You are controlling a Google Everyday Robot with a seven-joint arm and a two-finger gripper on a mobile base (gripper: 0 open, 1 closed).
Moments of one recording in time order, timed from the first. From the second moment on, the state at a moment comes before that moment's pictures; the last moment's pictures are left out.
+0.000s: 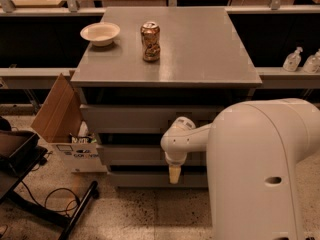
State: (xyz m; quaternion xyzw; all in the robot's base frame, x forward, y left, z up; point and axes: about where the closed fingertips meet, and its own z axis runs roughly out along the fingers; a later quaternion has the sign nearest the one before) arm 0.623 -0.068 0.430 -0.68 0.73 -0.07 0.08
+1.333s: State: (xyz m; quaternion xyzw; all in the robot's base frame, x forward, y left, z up) arm 0.616 -0.065 0.435 -0.68 0.73 -0.06 0.06
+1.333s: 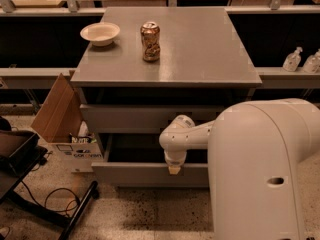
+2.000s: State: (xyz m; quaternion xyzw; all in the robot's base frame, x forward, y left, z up) arm 0.585 -0.073 0.443 -0.68 0.73 -0.04 0.05
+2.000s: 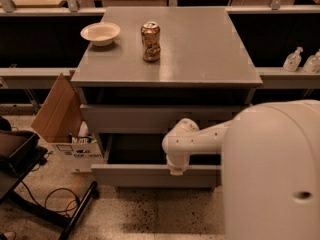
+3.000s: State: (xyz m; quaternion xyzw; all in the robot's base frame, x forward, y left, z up) arm 0.520 -0.081 0.450 -0.66 0.75 0.00 0.03
